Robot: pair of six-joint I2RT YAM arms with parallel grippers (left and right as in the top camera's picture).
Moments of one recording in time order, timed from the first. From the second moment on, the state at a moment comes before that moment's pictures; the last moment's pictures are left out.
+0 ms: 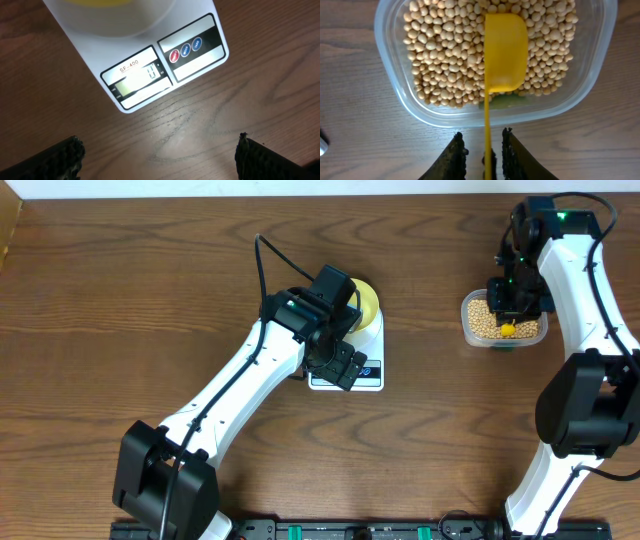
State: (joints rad) left arm -0.56 1.71 1.42 -1.07 0.12 -0.04; right arm -0.02 2.05 1.86 -1.41 0.08 0.05
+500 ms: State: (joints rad) left arm -0.56 1.71 1.42 -1.07 0.12 -0.04; right arm -0.02 2.05 1.86 -1.34 0.10 0.06
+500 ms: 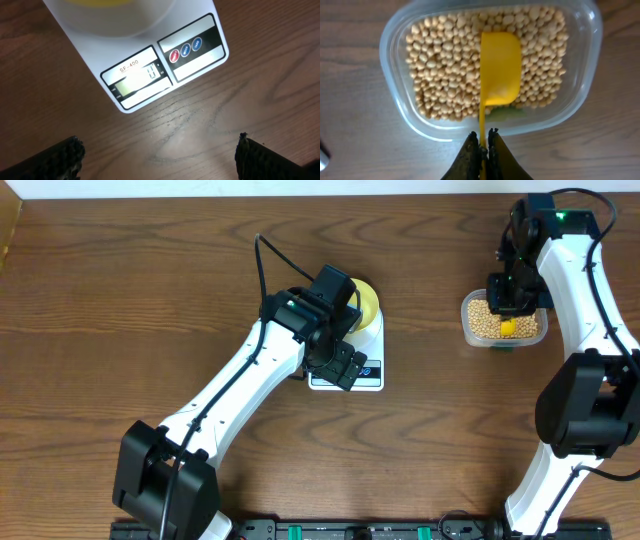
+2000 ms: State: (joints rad) left arm -0.56 1.71 1.42 -1.07 0.12 -0.04; right arm -0.04 2.05 1.77 -1.15 0.13 0.04
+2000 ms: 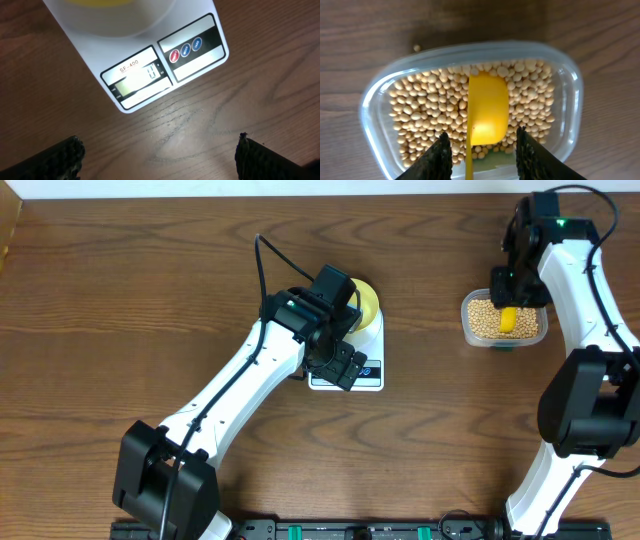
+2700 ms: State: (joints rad) left arm -0.56 1.71 1.42 -1.07 0.12 -0.04; right arm -0.08 2.05 1.74 -1.08 0.01 0.01
